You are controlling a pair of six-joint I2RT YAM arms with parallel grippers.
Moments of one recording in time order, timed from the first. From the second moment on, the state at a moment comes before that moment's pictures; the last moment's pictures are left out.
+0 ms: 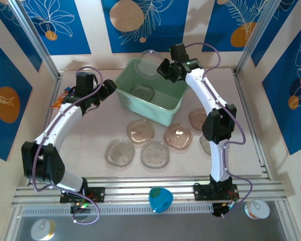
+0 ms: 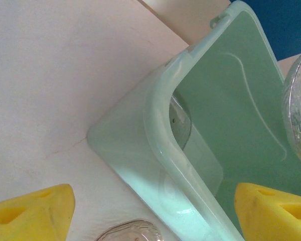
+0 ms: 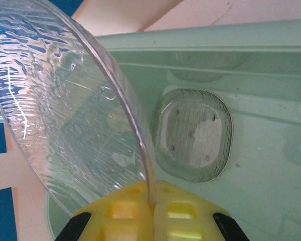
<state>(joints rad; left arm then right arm) -0.18 1.50 1.27 -0.43 0.20 -0.78 0.37 2.15 2.22 -0.85 -0.21 0.91</state>
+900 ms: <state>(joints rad) -0.16 1.74 1.52 -0.60 0.32 -0.58 0.38 2.41 2.44 -0.92 -0.27 0.92</state>
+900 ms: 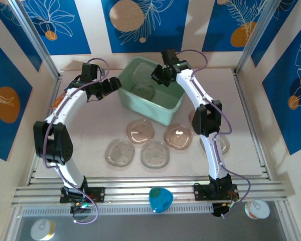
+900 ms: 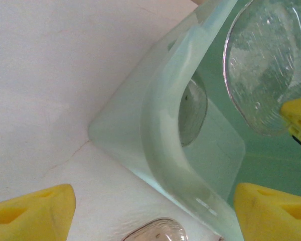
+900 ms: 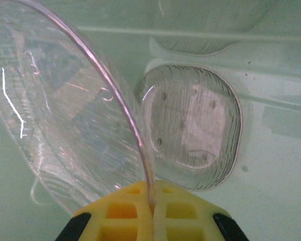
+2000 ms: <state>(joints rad) -0.18 1.78 1.54 -0.61 0.32 -0.54 0.43 2.42 2.39 -0.95 -0.26 0.97</state>
